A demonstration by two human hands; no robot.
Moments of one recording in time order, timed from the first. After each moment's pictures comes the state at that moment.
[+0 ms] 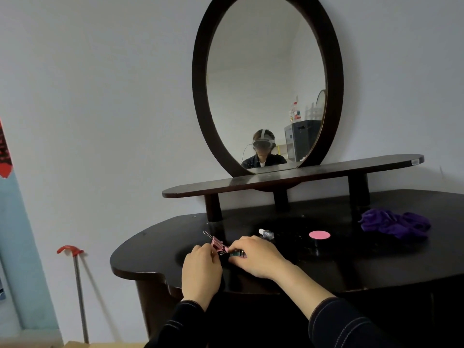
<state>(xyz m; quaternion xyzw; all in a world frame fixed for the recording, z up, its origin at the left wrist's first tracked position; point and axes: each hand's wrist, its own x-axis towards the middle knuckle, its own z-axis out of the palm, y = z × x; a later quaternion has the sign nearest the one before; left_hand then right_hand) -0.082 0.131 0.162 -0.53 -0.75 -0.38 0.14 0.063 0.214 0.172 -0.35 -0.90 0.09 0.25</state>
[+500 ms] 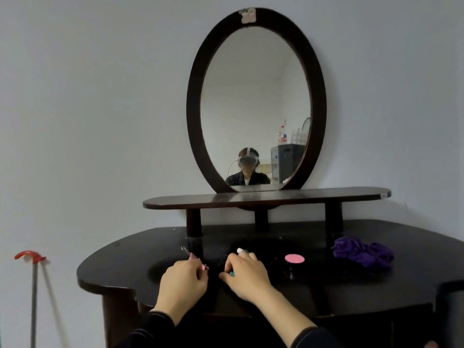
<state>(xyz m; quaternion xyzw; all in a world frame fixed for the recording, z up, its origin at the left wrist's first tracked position) -0.075 0.134 0.171 -0.58 -0.73 -0.31 0.18 0.086 0.208 0.172 -0.45 -0.86 0.04 0.25</state>
